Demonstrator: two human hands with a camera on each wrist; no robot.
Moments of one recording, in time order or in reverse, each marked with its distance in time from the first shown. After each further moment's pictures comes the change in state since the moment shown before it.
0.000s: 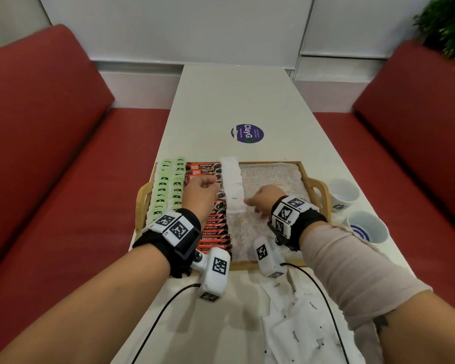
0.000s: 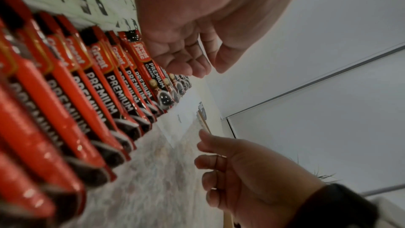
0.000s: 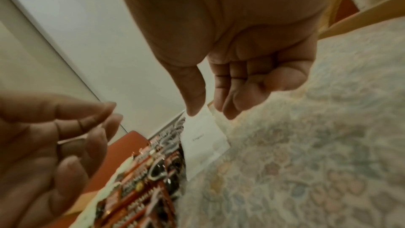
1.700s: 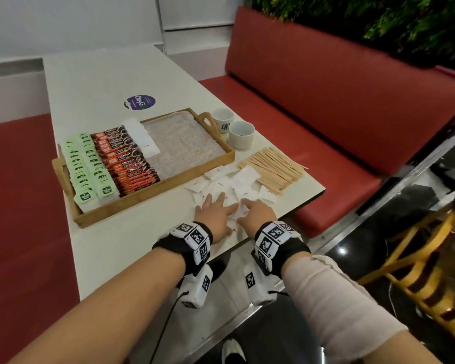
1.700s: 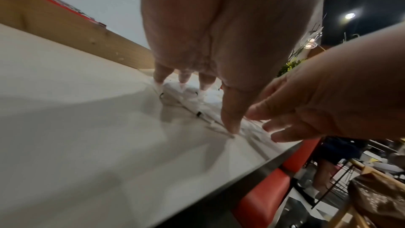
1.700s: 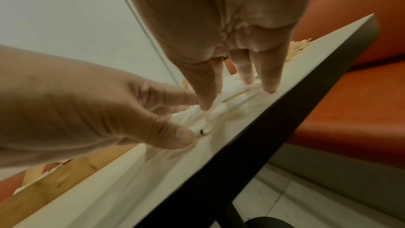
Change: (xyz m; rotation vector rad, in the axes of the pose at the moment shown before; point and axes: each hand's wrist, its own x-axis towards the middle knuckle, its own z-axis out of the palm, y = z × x) left_hand -0.217 -0.101 0.042 1.428 -0.973 0.630; right_hand -0.262 0.163 0.110 0.063 0.348 0.282
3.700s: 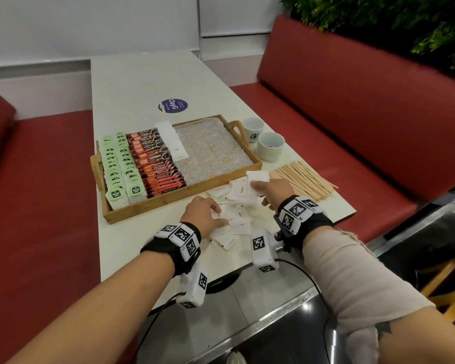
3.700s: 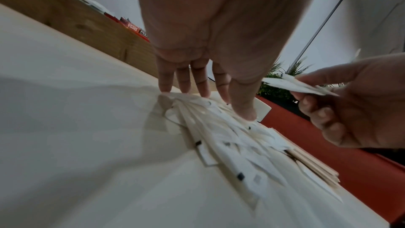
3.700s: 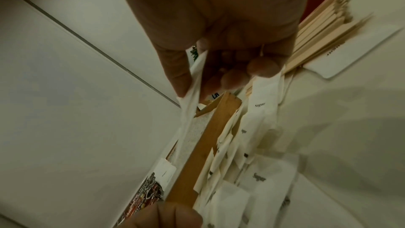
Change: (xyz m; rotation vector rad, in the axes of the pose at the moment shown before) left_hand -0.013 -0.065 -0.016 -0.564 0.311 -0.252; right_hand 0.043 -0.043 -0.046 0.612 0.031 0.065
